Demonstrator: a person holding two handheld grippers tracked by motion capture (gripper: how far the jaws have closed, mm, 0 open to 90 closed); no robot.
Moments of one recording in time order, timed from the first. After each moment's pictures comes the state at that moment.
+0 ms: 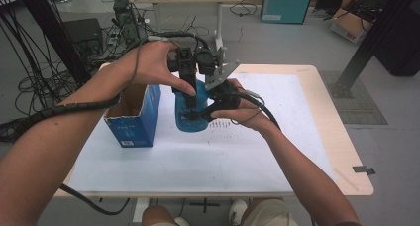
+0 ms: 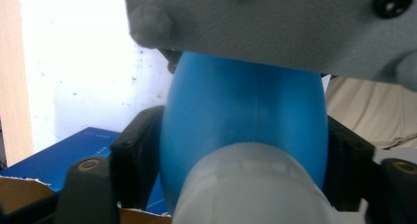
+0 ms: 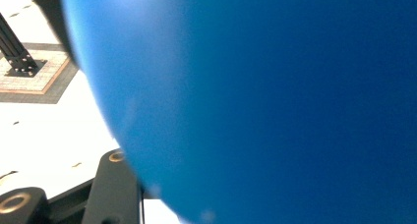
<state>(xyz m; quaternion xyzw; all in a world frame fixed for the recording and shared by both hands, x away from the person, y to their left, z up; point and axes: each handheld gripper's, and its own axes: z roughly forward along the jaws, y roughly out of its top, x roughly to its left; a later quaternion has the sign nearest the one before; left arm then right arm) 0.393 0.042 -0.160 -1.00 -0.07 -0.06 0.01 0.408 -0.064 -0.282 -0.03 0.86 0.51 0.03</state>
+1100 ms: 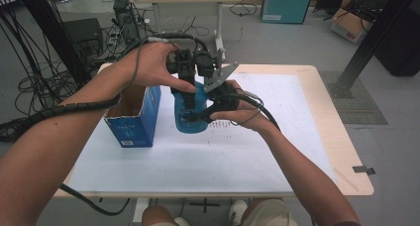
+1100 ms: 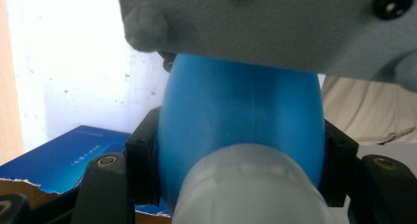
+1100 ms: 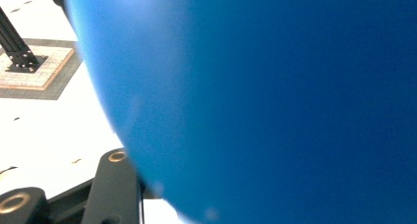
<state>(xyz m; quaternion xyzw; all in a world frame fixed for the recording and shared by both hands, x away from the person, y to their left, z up) 0.394 0.043 -0.166 -1.00 -0.07 -0.03 0.02 0.408 -0.062 -0.287 -0.04 0.86 0.50 0.02</state>
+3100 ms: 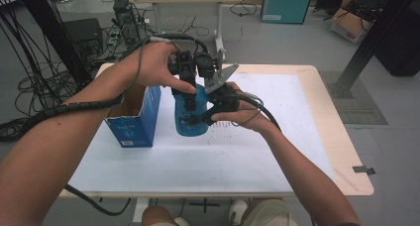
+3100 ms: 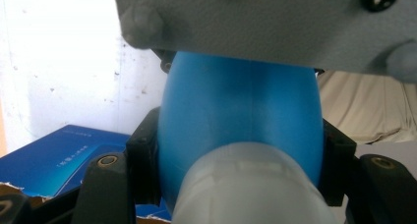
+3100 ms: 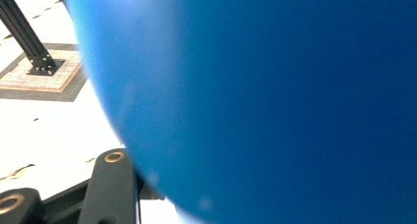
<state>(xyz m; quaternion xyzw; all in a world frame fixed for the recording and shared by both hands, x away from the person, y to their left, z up) 0.395 0.042 -0.169 -1.00 -0.08 -0.01 0.02 0.409 -0.062 -0.292 -0.05 0.86 0.51 0.00</state>
